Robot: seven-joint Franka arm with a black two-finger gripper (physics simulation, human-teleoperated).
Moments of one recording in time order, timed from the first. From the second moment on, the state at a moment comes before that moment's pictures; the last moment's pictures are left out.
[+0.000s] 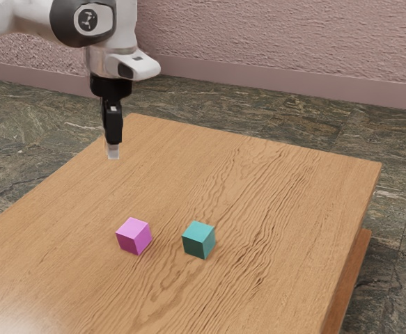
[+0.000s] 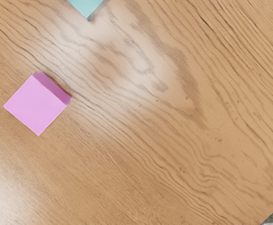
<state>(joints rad) 0.13 -0.02 -0.32 -1.66 0.04 1.37 0.62</state>
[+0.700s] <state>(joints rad) 0.04 0.04 -0.32 -2.07 -0.07 1.98 0.39</state>
